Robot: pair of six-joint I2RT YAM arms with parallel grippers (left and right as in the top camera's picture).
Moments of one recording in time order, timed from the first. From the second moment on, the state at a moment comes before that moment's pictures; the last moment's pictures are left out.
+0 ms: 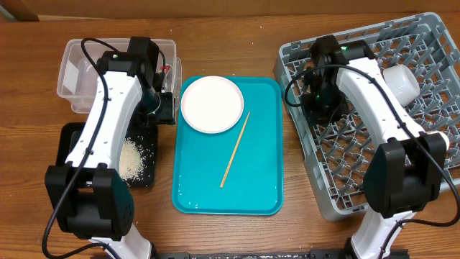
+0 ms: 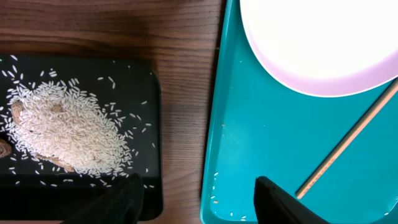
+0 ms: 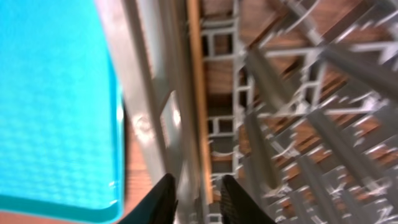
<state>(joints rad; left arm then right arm) -0.09 1.83 1.61 -1.33 0.03 -0.15 0.20 1.97 1.69 -1.41 -0.07 0.04</state>
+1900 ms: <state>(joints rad) -0.09 1.83 1.61 -1.33 0.03 -0.15 0.20 1.95 1.56 -1.25 -0.18 0.04</state>
